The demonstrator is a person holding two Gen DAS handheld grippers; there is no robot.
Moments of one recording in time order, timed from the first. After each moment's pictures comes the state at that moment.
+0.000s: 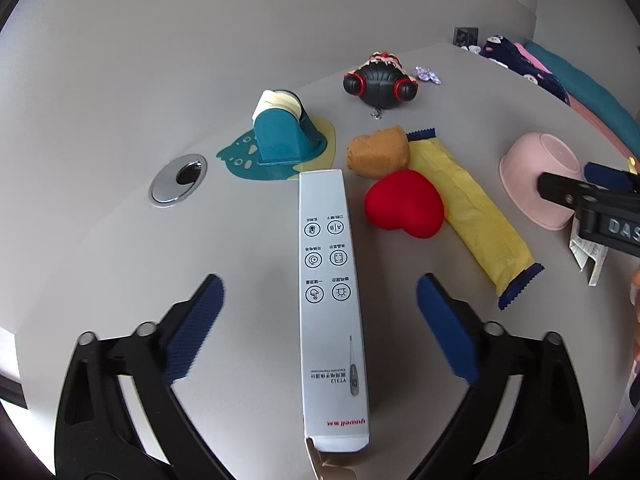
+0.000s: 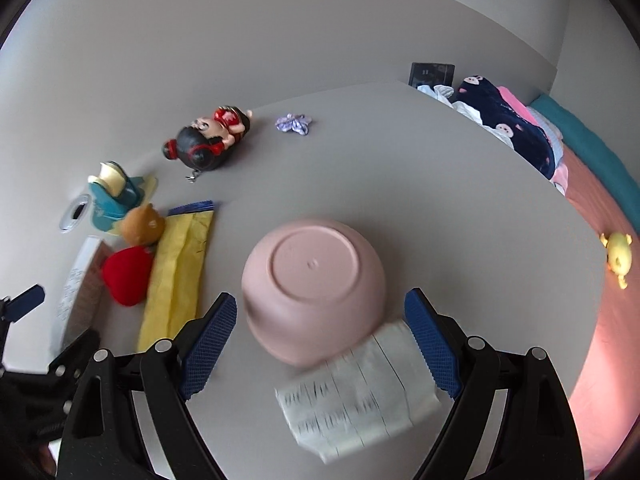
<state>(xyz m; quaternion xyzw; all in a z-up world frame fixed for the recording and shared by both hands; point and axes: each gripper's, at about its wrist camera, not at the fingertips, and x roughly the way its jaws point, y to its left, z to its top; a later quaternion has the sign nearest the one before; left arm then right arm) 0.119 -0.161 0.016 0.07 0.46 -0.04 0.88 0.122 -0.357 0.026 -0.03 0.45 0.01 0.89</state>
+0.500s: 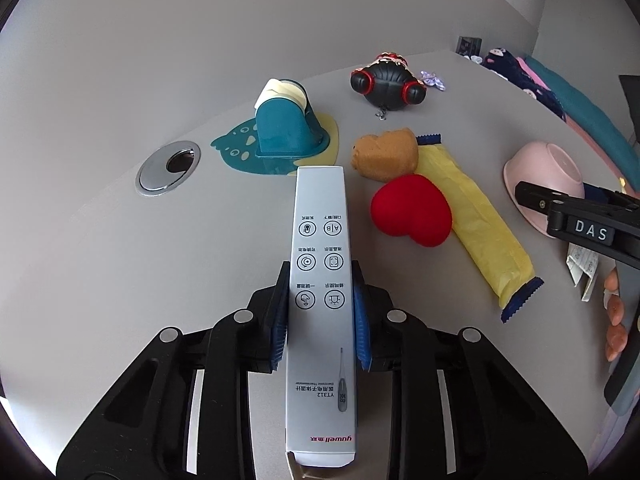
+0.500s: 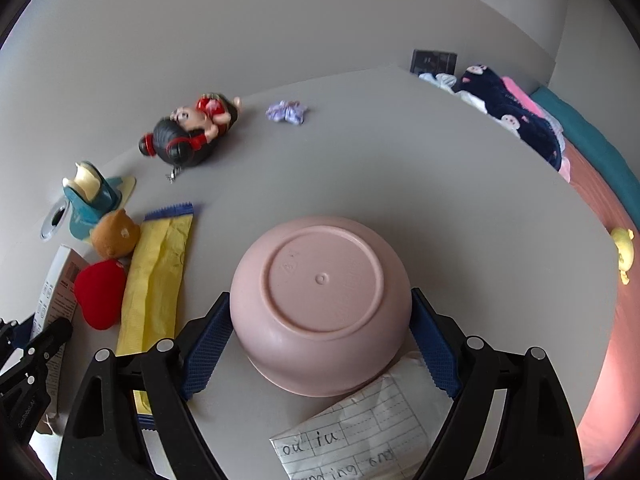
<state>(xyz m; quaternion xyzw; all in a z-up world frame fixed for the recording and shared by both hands) 0.126 -0.148 0.012 0.03 0.46 -0.06 0.88 0.141 -0.356 0.012 -0.02 0.46 0.00 0.89</state>
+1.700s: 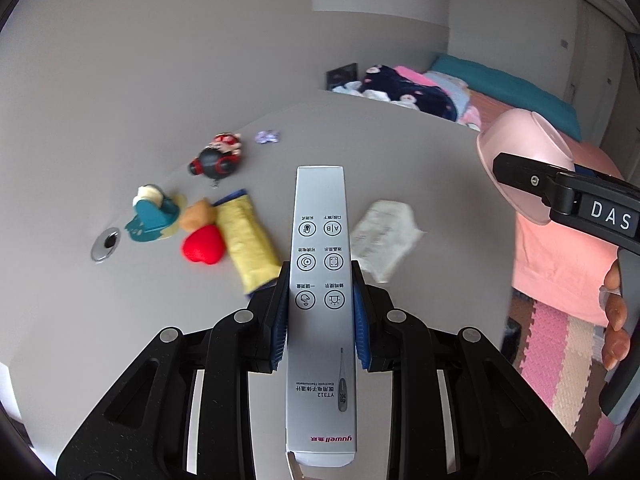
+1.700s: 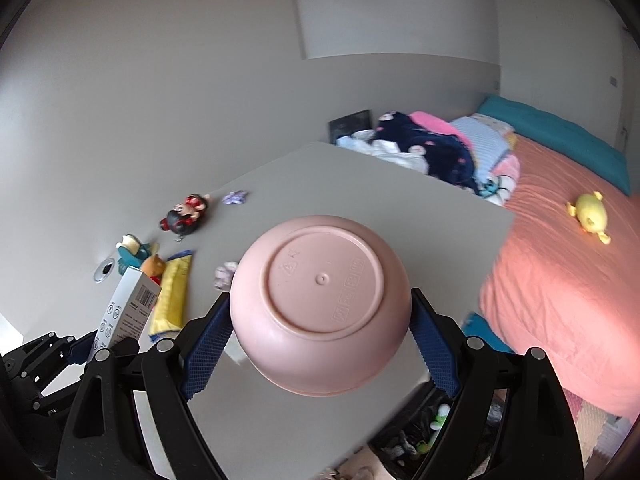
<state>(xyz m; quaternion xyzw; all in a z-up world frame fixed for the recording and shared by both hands) 0.021 -0.295 0.086 0.10 0.38 -0.17 0.90 -0.009 -0.476 0.113 0.06 0.35 -0.03 0.94</state>
